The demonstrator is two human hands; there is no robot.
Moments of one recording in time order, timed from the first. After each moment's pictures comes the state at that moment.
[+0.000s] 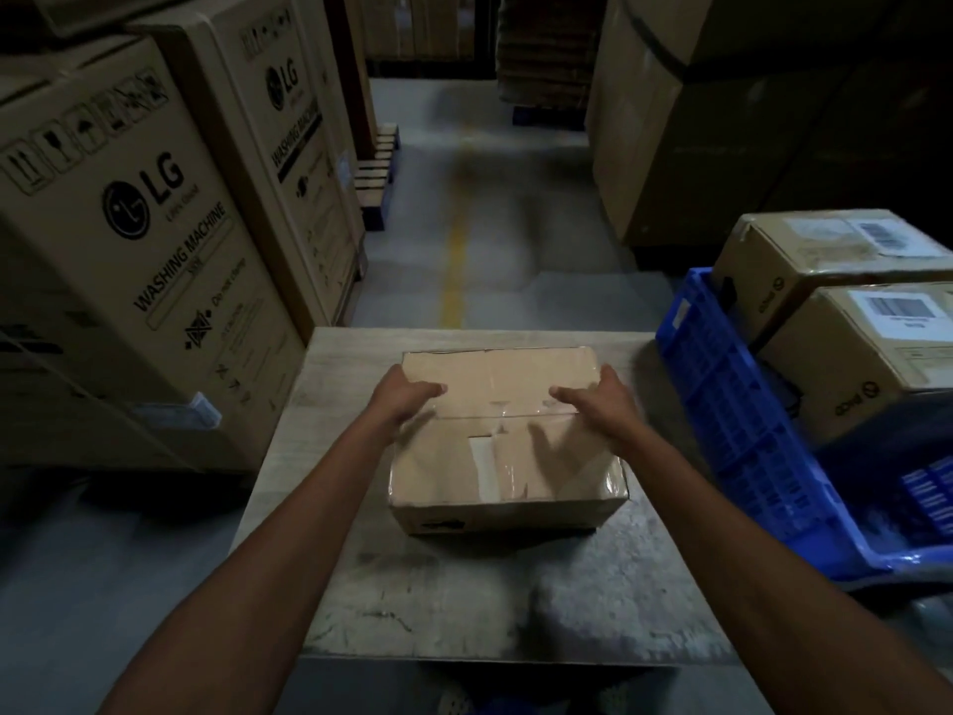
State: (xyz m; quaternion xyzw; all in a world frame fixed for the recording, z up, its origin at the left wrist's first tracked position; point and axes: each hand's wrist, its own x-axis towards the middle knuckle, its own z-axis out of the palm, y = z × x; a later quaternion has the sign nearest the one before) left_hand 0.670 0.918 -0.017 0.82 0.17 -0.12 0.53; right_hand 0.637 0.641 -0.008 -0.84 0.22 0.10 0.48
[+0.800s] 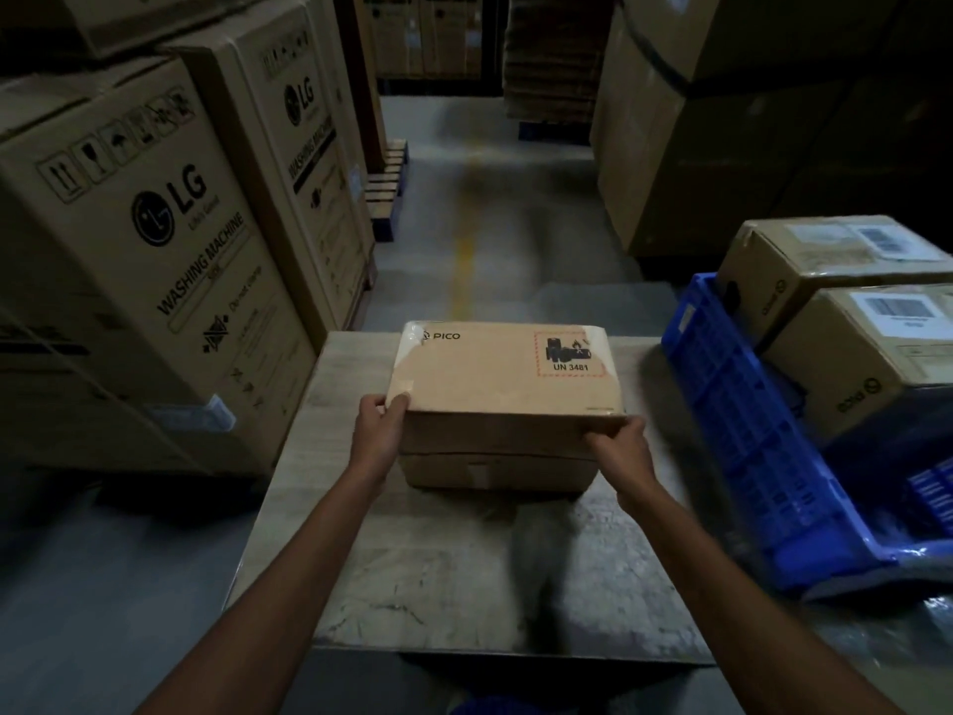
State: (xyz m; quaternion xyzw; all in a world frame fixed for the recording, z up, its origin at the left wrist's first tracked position) left_hand 0.603 0.948 -0.029 0.76 0.22 -0.03 0.60; right_hand 0.575 0.646 -0.037 -0.78 0.29 0.04 0.55
